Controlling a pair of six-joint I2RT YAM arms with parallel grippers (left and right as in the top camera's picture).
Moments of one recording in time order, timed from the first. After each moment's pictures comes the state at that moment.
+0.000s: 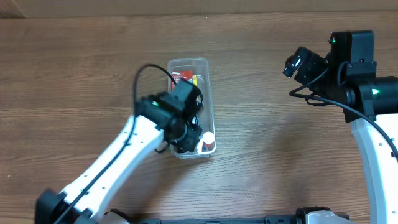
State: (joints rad) left arm -0.56 1.51 1.27 -1.15 0.12 -0.18; right arm 0.07 1.38 1.55 -1.07 -0.04 0.59
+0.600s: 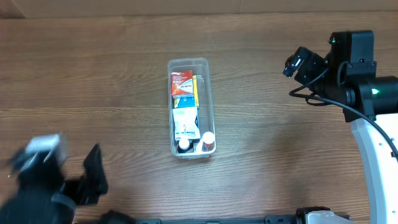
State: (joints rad) left arm -0.39 0.64 1.47 -1.37 -0.40 -0.37; right arm 0.07 1.38 1.55 -1.07 -0.04 0.59
